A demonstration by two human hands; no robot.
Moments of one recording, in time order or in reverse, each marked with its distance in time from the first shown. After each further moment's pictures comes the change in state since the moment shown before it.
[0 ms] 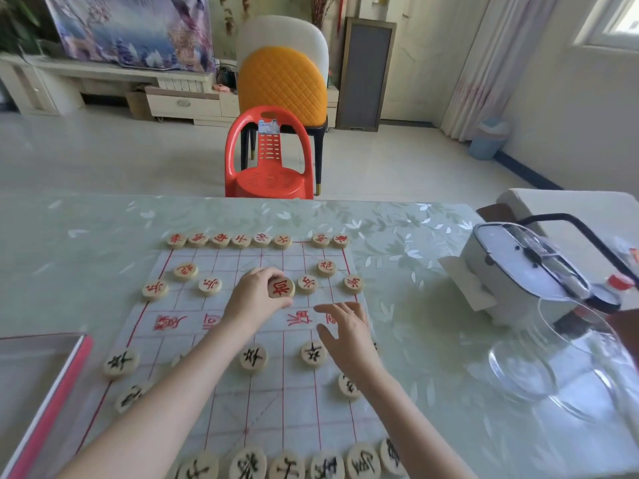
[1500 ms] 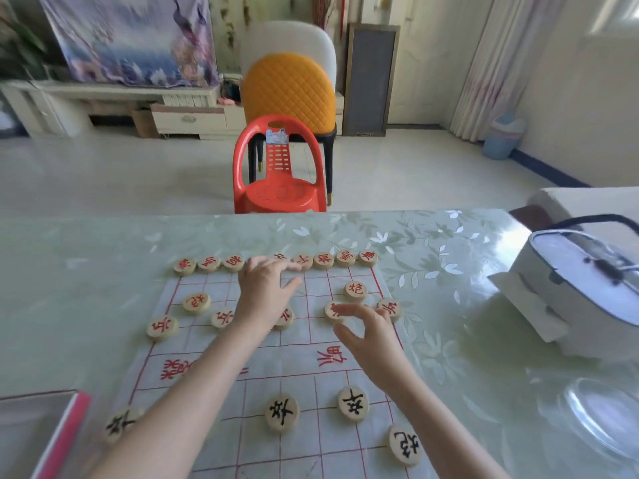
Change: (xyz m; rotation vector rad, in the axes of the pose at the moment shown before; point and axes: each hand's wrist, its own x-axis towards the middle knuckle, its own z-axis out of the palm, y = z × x) left_hand 0.084 -0.027 -0.004 0.121 0.209 0.119; right_hand 0.066 -0.015 0.014 0.275 -0.037 0.159
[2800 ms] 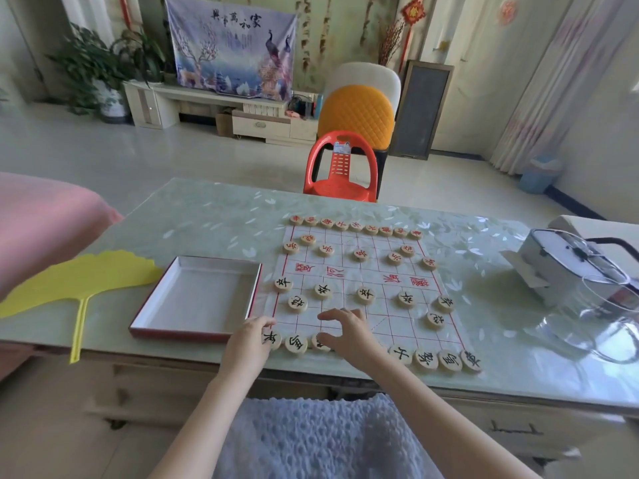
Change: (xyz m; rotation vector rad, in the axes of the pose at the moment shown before) left_hand -0.329 -0.105 -0.172 -0.061 -0.095 -0.313; right_hand -0.234 -0.124 0.106 -0.255 -0.327 -0.109
